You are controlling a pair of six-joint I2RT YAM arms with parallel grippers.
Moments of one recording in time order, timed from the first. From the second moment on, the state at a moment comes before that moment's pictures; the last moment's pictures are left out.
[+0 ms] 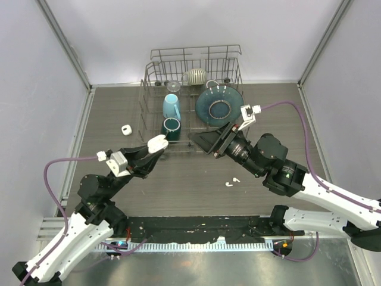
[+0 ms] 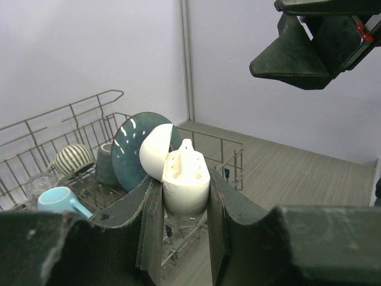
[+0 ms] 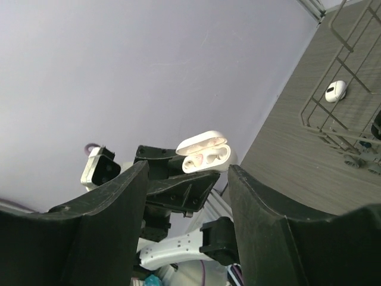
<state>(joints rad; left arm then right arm) -0.66 0.35 0.43 0.32 0.22 -0.02 1.09 0.92 1.01 0.04 0.24 0.96</state>
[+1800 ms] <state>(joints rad) -0.66 0.54 0.47 0.42 0.48 -0.13 1.09 1.16 1.24 -0.19 -0.13 0.40</state>
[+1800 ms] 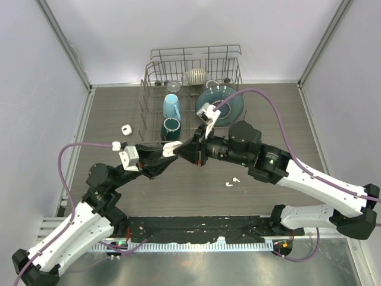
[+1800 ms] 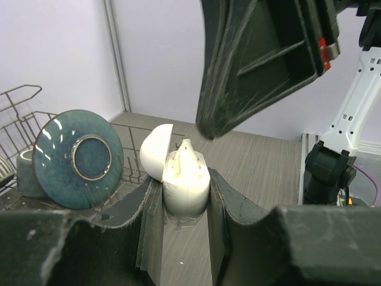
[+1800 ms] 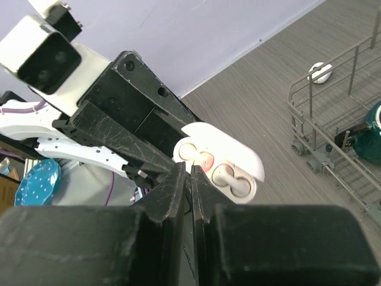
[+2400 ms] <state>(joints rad) -0.66 0.60 0.48 0.43 0.54 -0.13 1.09 1.03 1.17 -0.17 0.22 0.49</state>
